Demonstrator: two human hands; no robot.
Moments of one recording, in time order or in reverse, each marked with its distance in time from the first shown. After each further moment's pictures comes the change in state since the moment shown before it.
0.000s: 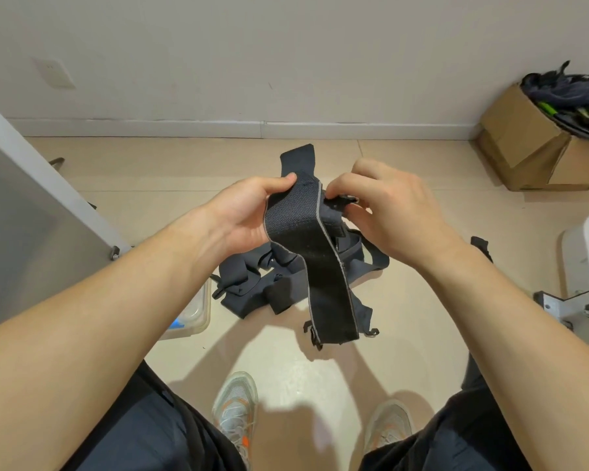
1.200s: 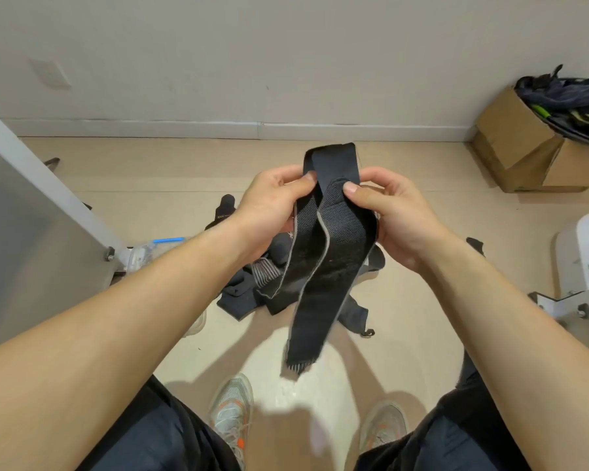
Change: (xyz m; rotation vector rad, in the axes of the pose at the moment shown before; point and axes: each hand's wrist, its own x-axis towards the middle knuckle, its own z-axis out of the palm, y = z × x) left_hand 0.011 -0.020 0.023 0.375 0.046 0.425; right_hand -0.004 0.000 0.001 1.396 -0.004 0.813
